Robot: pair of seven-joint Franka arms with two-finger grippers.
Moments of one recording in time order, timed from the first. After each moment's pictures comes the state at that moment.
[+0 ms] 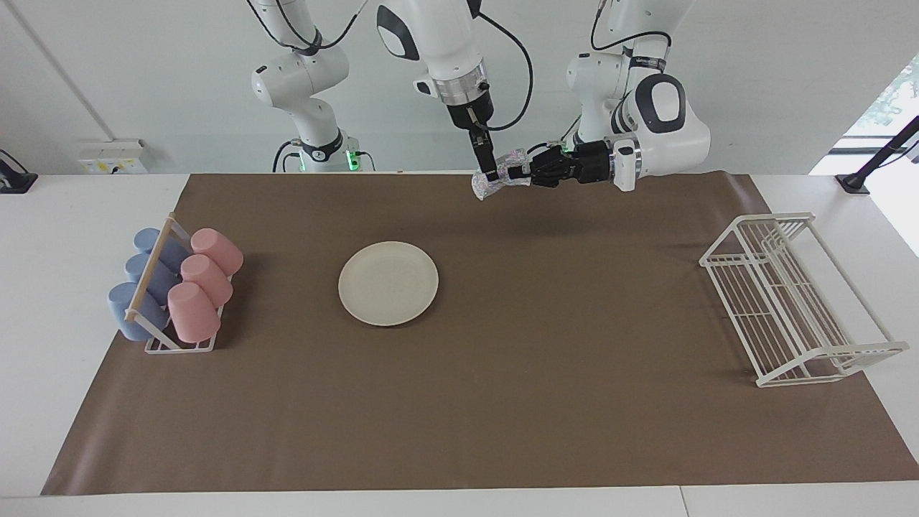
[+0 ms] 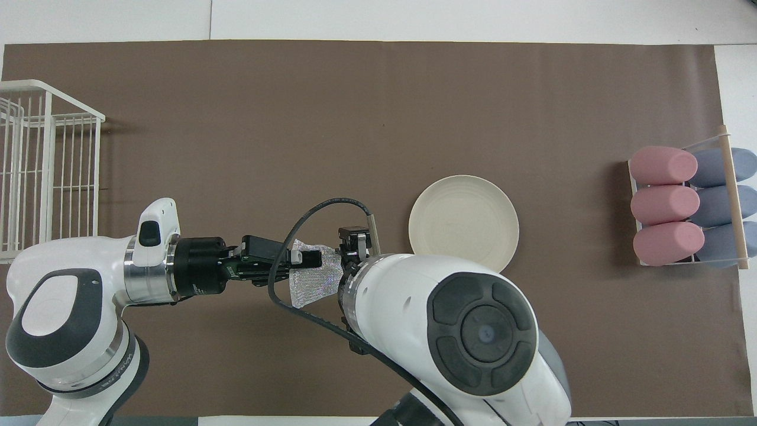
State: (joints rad) left arm -0.29 -0.25 0.02 -2.41 -1.57 1.86 0.24; right arm 0.63 -0.04 0.10 -1.85 0.24 2.06 2.13
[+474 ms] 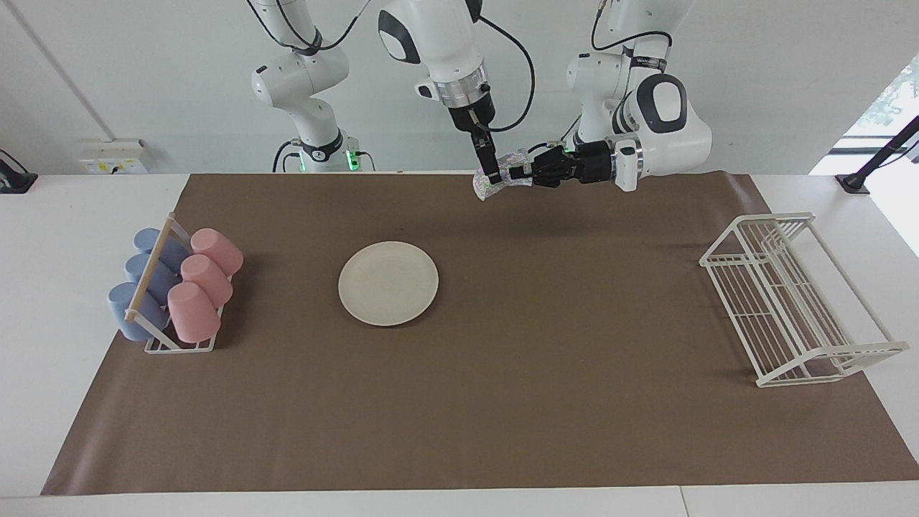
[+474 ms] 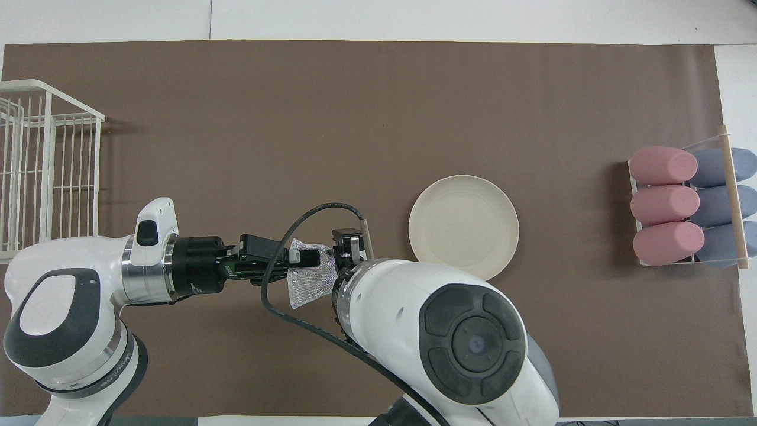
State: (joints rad) left arm -0.29 -0.25 0.02 -2.41 -1.57 1.85 0.24; right arm 0.65 -0.04 0.10 -1.87 0.24 2.10 2.12
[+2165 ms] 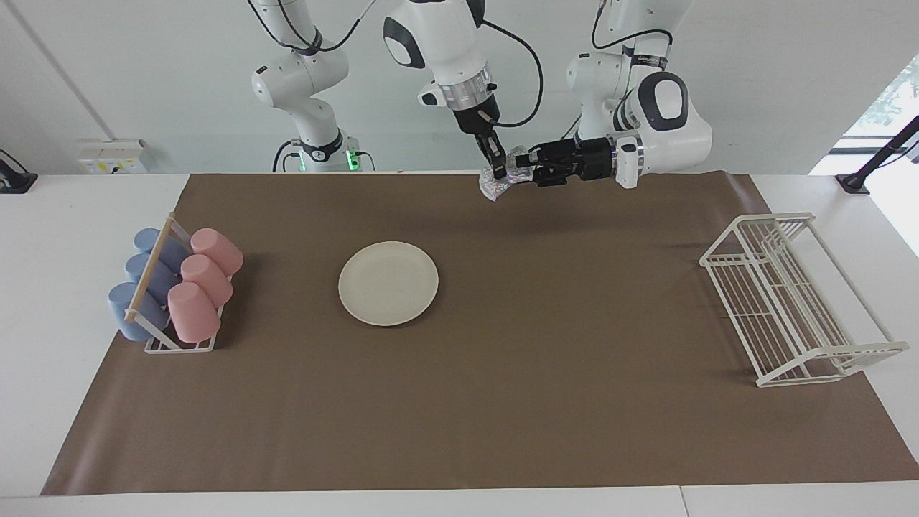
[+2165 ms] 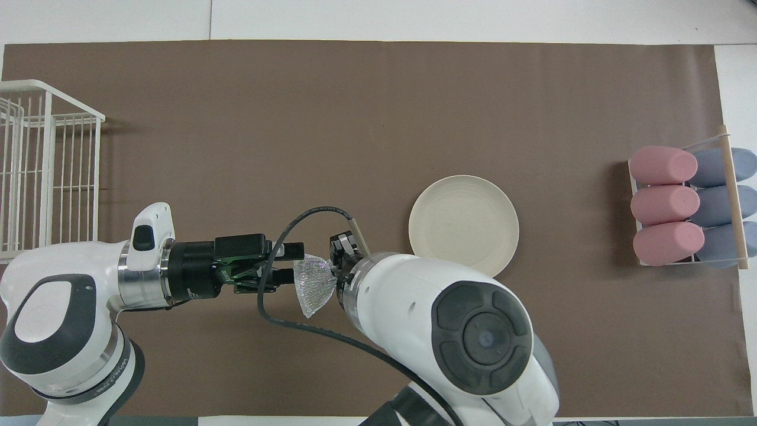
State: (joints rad) left arm -0.28 -0.27 0.03 -2.44 -1.55 1.86 0.22; right arm 0.61 -0.04 0.09 -1.91 0.24 2.16 1.82
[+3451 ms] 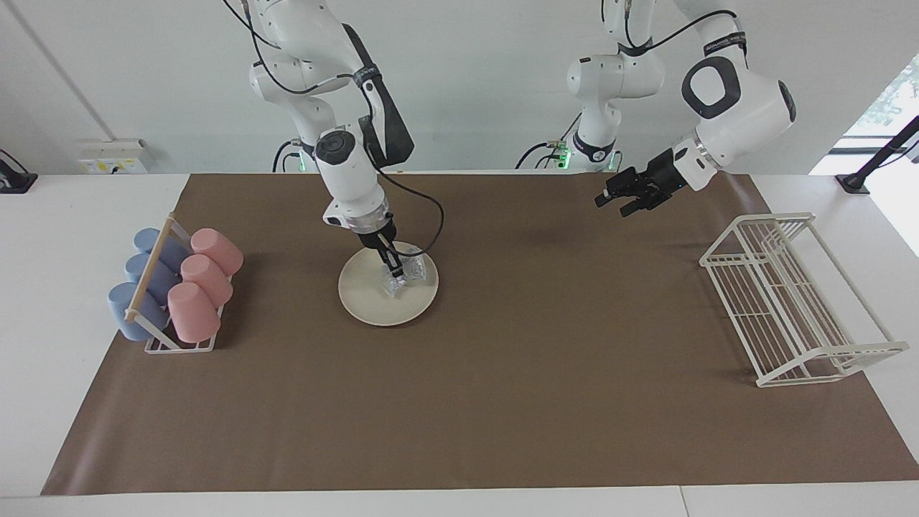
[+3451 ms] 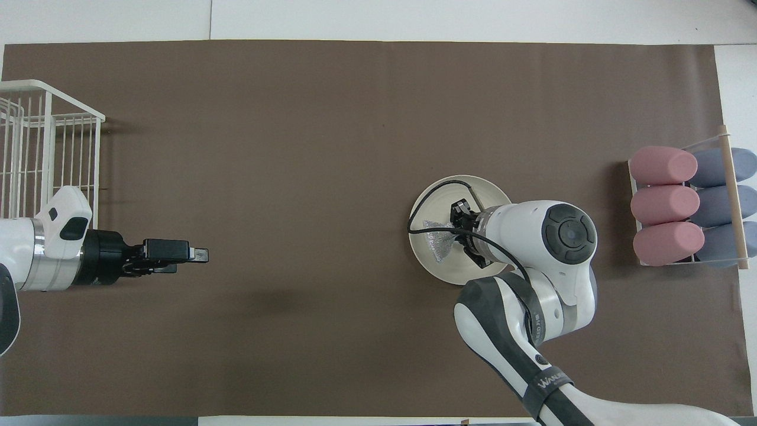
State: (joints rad) left arm -0.06 -0.27 0.03 -2.32 -0.63 1.91 0.14; right arm 0.33 0.09 0.09 -2.29 0.24 2.52 1.36
